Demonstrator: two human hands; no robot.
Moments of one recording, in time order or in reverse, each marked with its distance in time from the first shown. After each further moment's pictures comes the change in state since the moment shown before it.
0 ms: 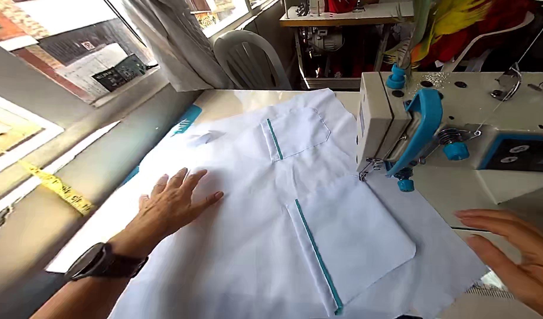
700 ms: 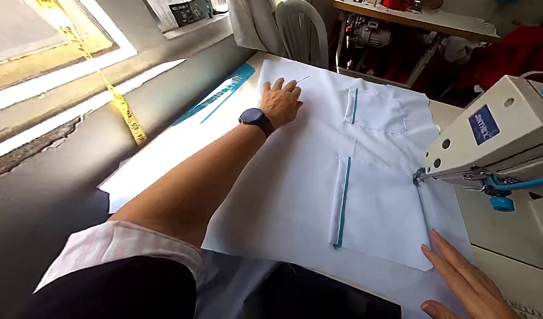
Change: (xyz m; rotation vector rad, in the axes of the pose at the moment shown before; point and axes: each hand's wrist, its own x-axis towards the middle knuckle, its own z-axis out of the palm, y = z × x) left_hand 0.158 0.047 0.006 -0.030 0.173 0.317; right_hand -0.002 -0.091 0.079 -0.219 -0.556 0.092
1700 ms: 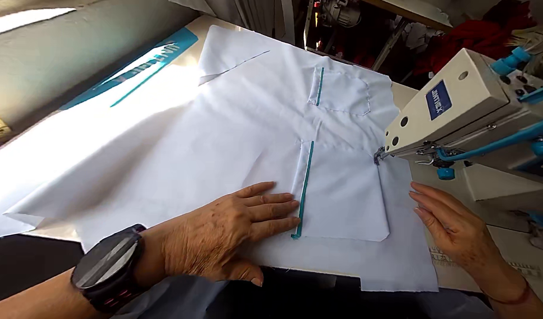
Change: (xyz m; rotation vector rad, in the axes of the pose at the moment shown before) left_hand -0.196 0.076 0.018 -0.346 -0.063 0.908; right_hand 0.026 0.067 -0.017 -0.172 0.460 -0.174
